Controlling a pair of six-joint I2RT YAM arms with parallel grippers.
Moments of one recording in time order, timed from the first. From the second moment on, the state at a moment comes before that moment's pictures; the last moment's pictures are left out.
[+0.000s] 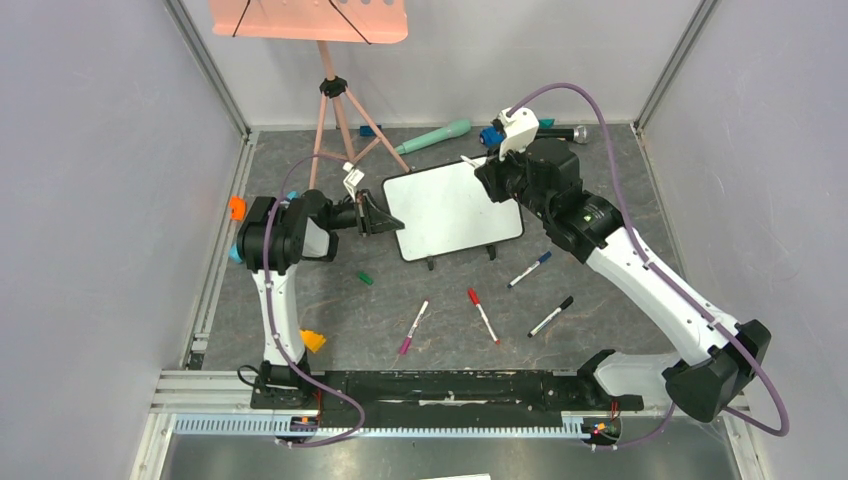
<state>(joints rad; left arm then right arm) -0.09 2.22 0.89 1.50 1.35 -0.84 0.62 1.26 1.30 -0.31 0.10 0.07</state>
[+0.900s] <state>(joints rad) -0.11 2.22 0.90 1.50 1.40 -0.79 0.62 1.28 1.30 -0.31 0.08 0.08</state>
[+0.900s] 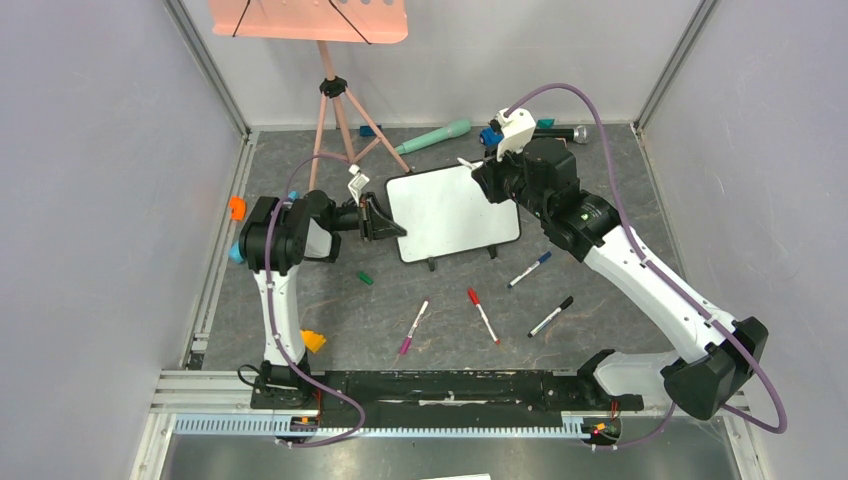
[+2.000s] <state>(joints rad) -0.12 2.22 0.89 1.49 1.44 -0.77 0.62 1.28 1.29 -0.30 0.06 0.11</state>
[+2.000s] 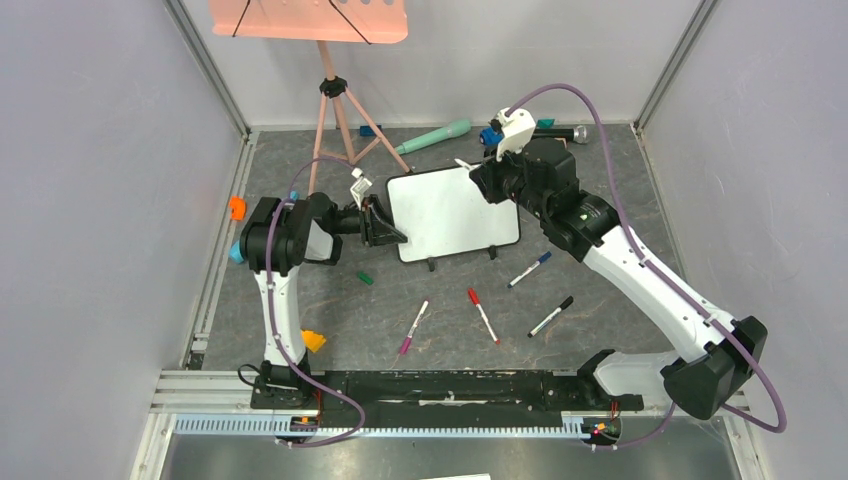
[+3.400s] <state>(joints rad) -0.08 2.18 0.87 1.50 1.34 -0.77 0.60 1.41 1.39 -0.35 0.10 0.10</state>
